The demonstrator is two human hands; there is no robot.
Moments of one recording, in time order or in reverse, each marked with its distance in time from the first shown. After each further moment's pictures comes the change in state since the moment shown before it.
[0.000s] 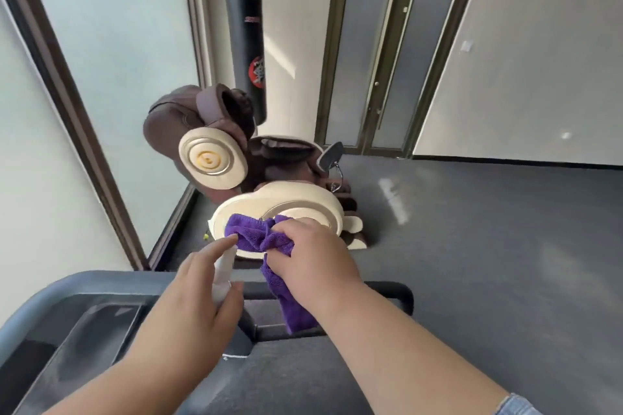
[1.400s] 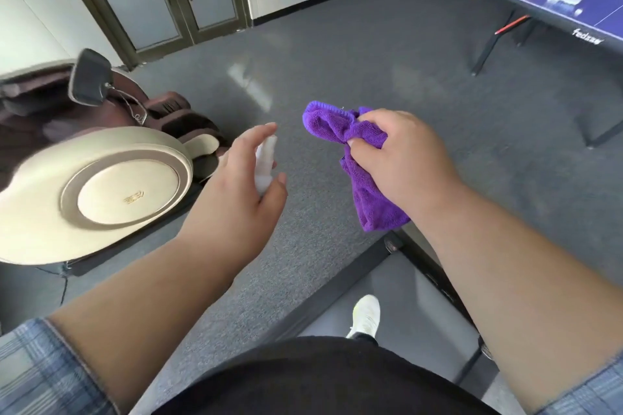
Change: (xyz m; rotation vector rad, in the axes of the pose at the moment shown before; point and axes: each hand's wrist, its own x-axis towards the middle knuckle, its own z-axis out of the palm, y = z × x) left_hand 0.128 0.248 0.421 -0.203 -0.536 0.417; right_hand -0.104 0.447 -0.242 -0.153 0.456 0.663
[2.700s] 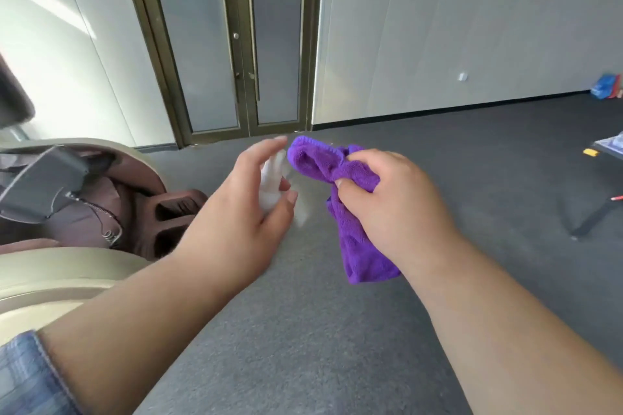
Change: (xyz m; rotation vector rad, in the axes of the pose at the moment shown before) left_hand 0.489 -0.221 0.095 -0.013 0.341 0.035; right_hand 0.506 0.063 0.238 0.138 -0.018 -0.330
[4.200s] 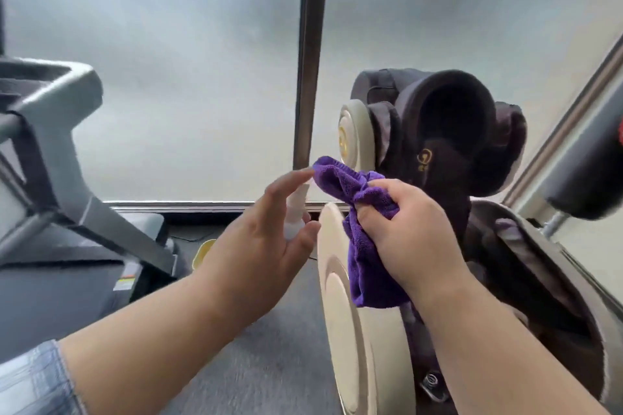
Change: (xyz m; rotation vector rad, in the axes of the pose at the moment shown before) left_hand 0.015 -0.201 -0.246 0.947 1.134 -0.934; right_hand 0.192 -0.382 0.437 0.764 -1.257 -1.084
